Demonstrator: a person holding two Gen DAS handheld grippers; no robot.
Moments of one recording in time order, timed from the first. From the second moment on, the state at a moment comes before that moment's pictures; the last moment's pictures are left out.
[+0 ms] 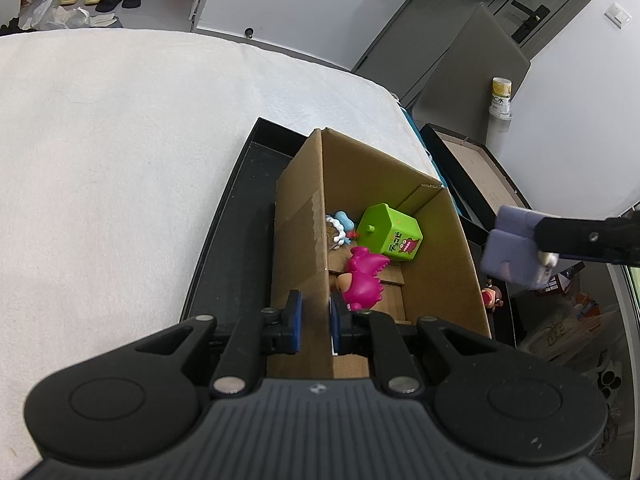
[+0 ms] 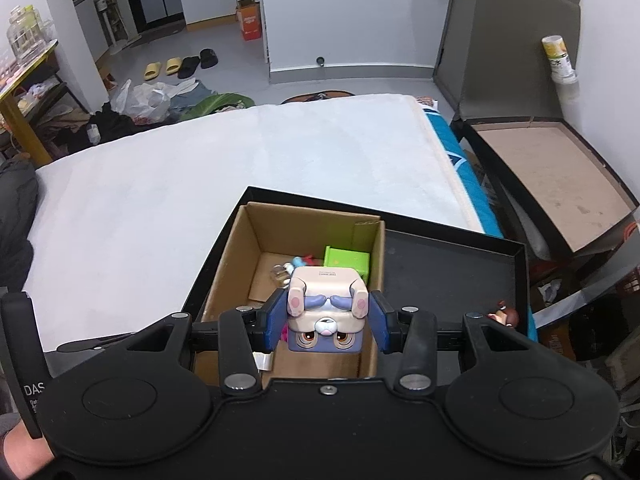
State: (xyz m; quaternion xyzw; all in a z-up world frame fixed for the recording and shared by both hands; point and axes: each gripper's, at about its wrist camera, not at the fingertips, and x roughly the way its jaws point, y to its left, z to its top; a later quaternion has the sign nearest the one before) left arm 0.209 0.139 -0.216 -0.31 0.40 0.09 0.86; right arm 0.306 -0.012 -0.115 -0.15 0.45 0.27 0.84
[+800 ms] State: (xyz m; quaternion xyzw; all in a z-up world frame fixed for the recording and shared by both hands) left arm 0.210 0.139 -0.215 -0.31 0.40 0.09 0.86; right arm 0.312 0.008 -0.173 -0.17 0.50 0.26 0.81
